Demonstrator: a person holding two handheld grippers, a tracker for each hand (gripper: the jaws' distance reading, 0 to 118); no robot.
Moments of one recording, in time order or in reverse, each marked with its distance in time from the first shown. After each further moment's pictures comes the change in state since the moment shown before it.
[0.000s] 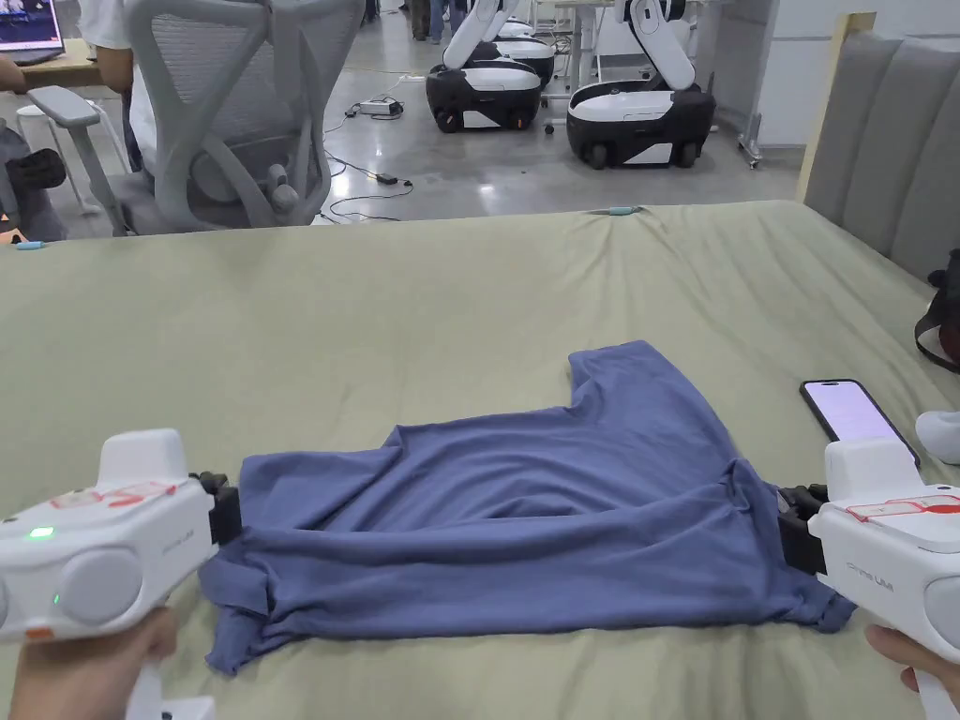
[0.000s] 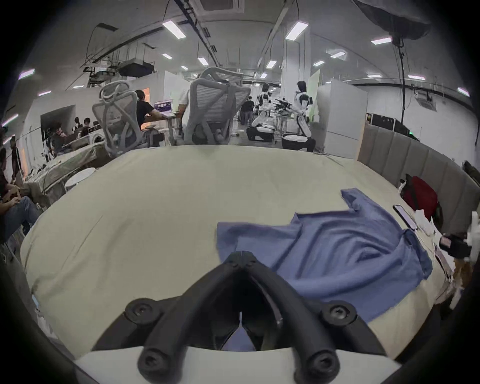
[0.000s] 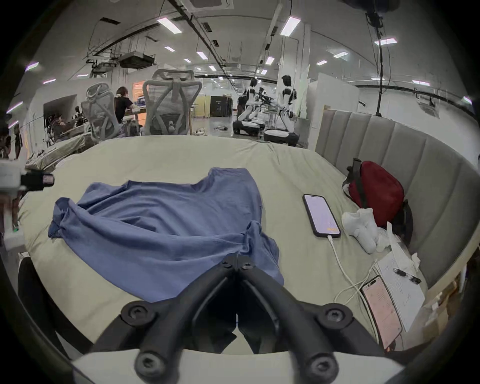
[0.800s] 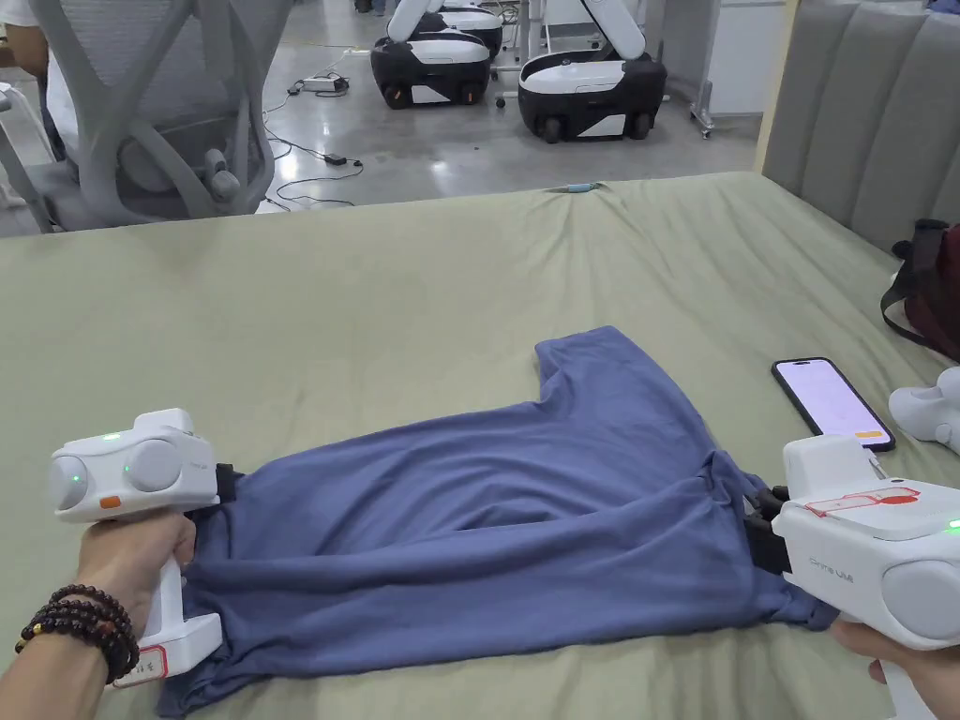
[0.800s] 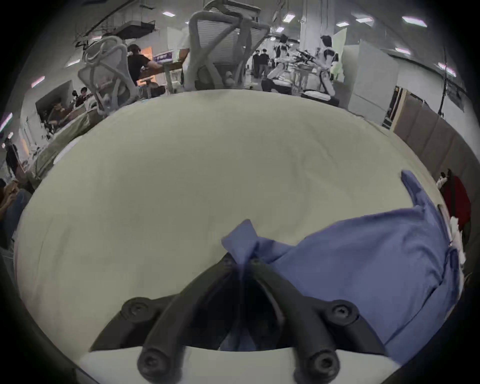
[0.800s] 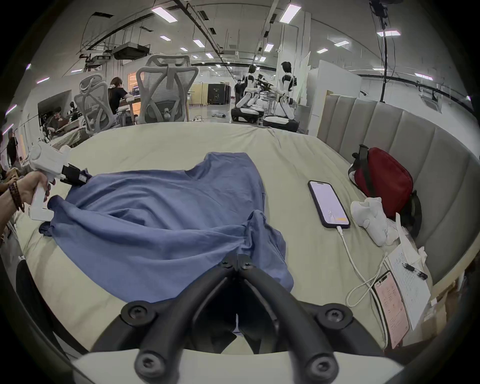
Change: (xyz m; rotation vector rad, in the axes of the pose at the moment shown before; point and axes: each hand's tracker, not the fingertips) left arm -0.016 0.025 -0.165 -0.306 0.066 0.044; right arm -0.001 0.003 -0.036 -0.085 -0.006 -0.013
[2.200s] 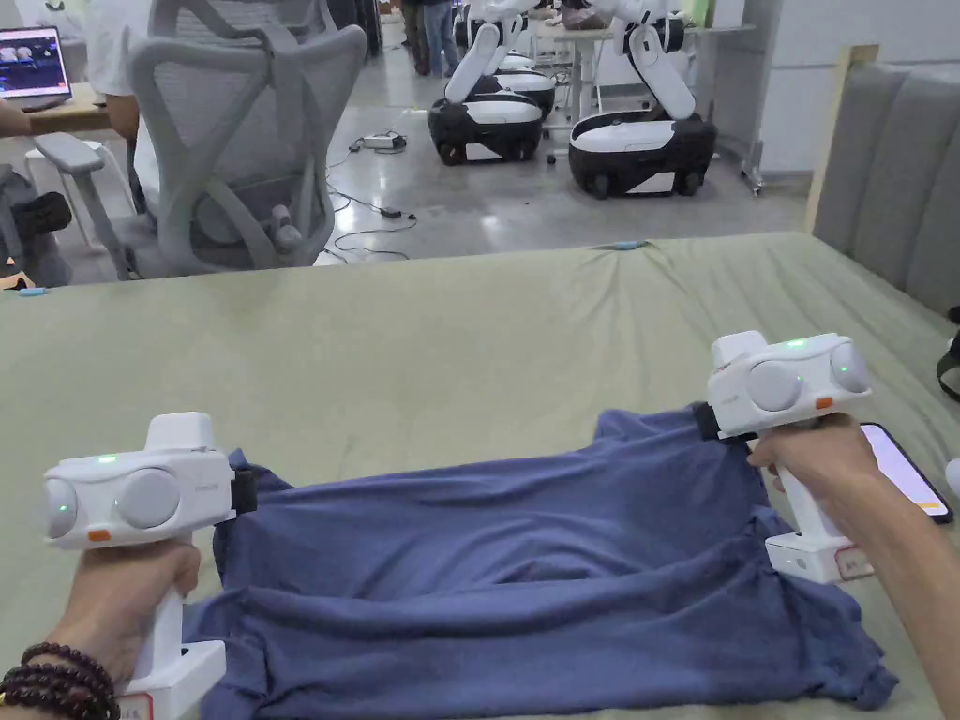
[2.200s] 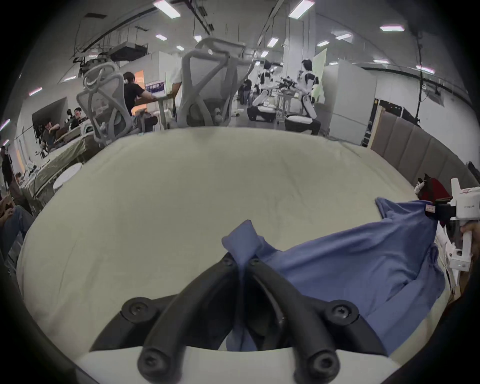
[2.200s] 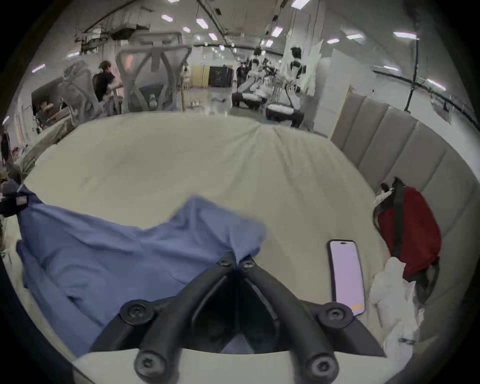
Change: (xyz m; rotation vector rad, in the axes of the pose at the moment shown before) left arm -0.008 0.008 0.082 0.189 -0.068 -0.064; right arm 0.019 0.154 -0.111 -0.063 -0.013 0.038
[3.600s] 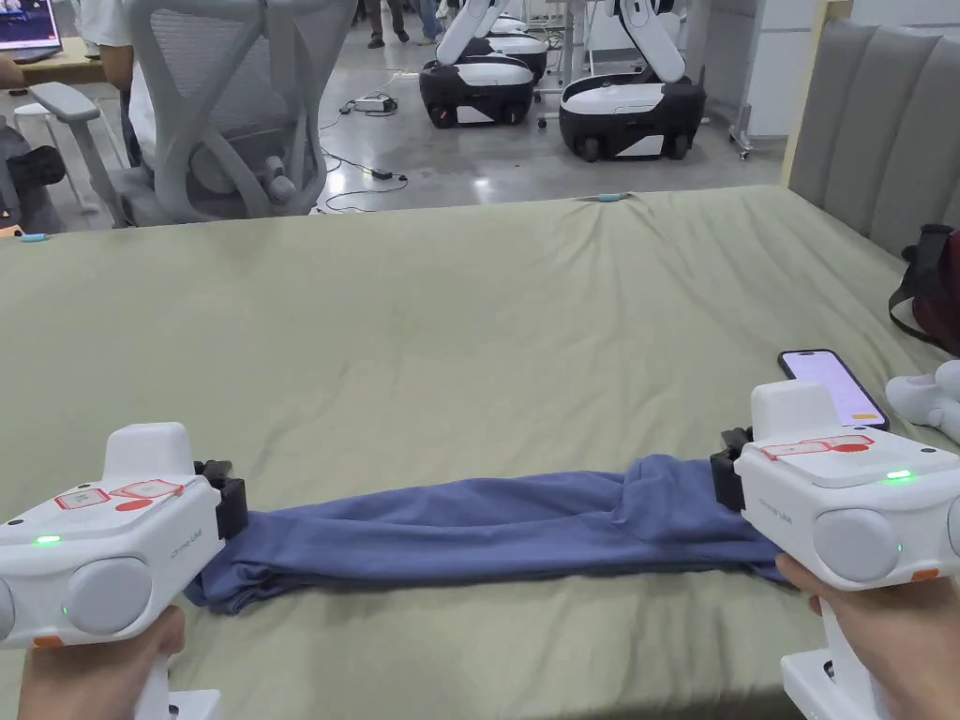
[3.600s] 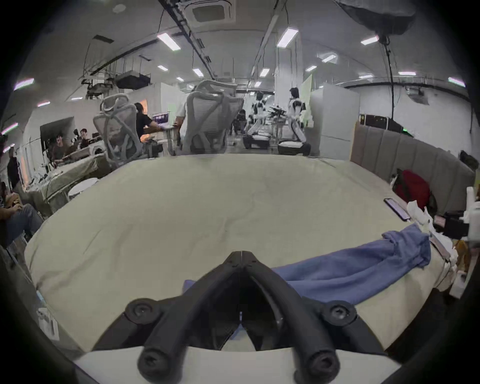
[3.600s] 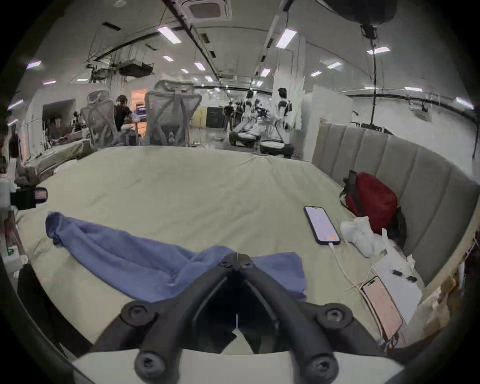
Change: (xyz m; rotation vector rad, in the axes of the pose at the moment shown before) left arm 0.034 -0.112 0.130 0.183 -0.017 -0.027; right arm -0.075 -0.160 0.152 0.216 -0.020 -0.028
